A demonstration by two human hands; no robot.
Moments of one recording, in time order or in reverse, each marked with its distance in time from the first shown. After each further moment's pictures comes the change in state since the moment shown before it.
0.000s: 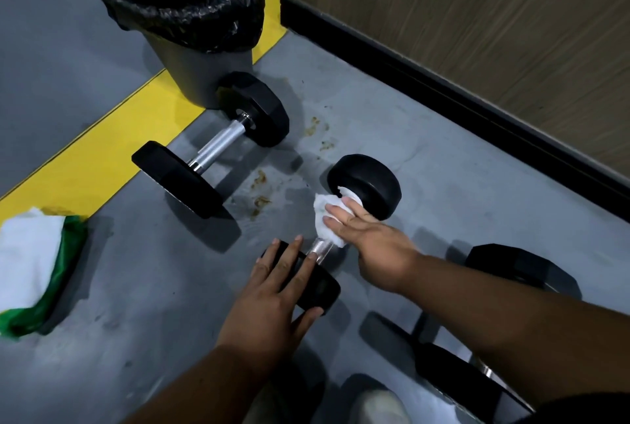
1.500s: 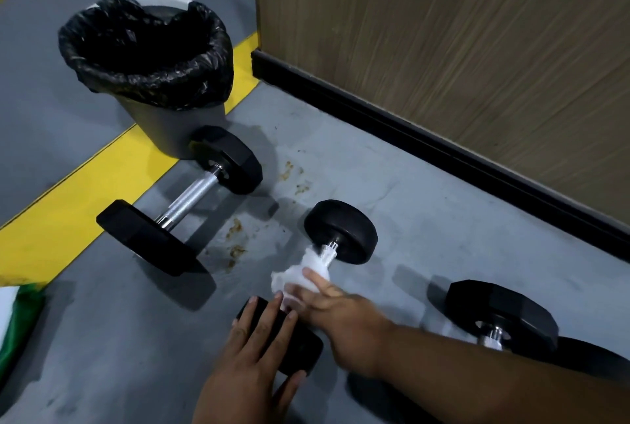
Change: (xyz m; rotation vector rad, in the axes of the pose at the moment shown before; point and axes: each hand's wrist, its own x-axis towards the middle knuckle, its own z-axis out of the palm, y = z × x) left_hand 0.000 0.002 0.012 0.025 0.206 0.099; right_hand -0.021 -0.024 0.016 0.012 -0.042 -0.152
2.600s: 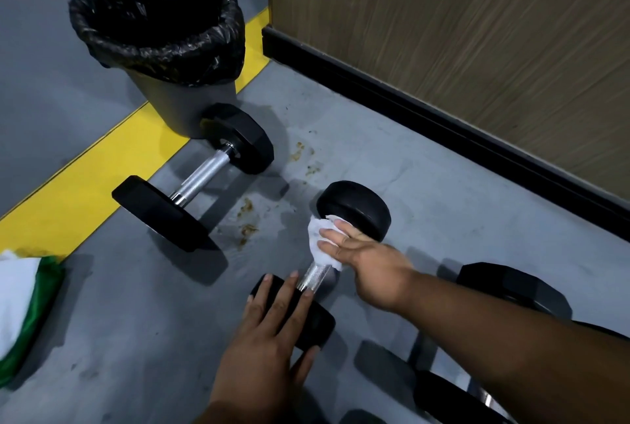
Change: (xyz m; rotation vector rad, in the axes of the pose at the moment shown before) left_hand -0.002 0.008 -0.001 -0.032 -0.028 -0.032; right_hand 0.014 0.034 -0.028 0.010 0.052 0.181
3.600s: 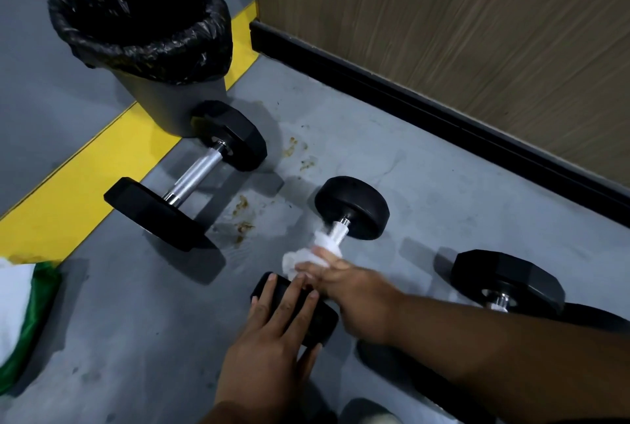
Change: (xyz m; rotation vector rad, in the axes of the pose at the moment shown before) left_hand -0.003 0.008 -0.002 0.021 -0.019 0.026; right_hand -0.024 -0.021 0.039 0.084 0.028 -0.218
